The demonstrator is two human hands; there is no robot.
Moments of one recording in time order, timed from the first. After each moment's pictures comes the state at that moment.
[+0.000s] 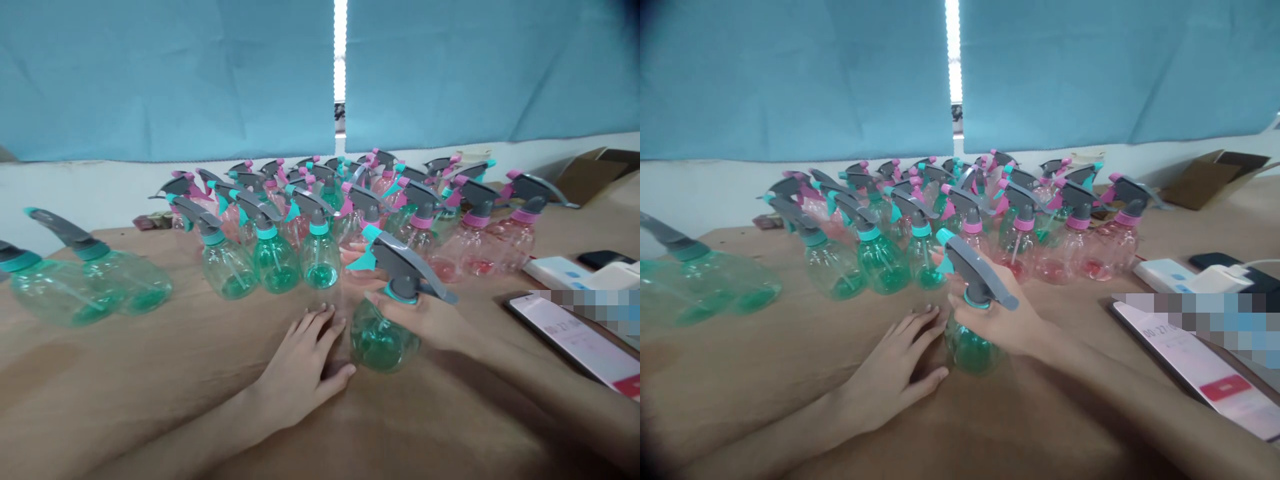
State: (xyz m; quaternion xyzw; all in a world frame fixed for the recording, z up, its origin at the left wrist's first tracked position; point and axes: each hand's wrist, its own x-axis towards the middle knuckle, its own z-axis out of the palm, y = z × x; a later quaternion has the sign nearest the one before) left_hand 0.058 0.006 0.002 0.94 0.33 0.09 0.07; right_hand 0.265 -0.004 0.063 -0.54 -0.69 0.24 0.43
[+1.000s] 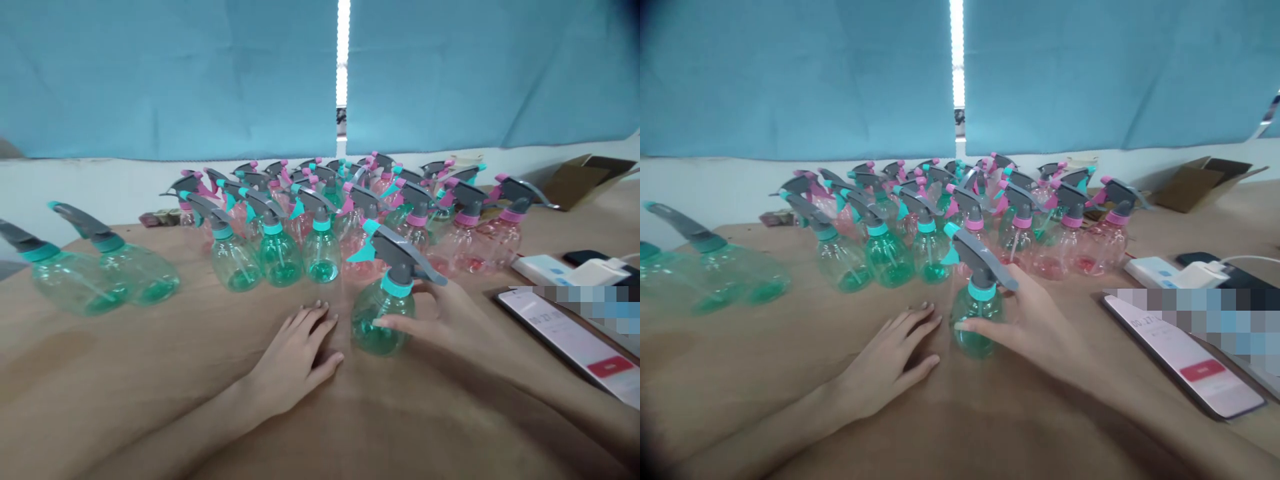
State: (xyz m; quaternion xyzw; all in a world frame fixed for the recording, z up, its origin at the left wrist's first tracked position) left_hand 0.043 0.002 0.003 0.93 0.34 0.10 0.06; right_hand 0.292 -0.034 0.052 -0.58 -0.69 0.20 0.38
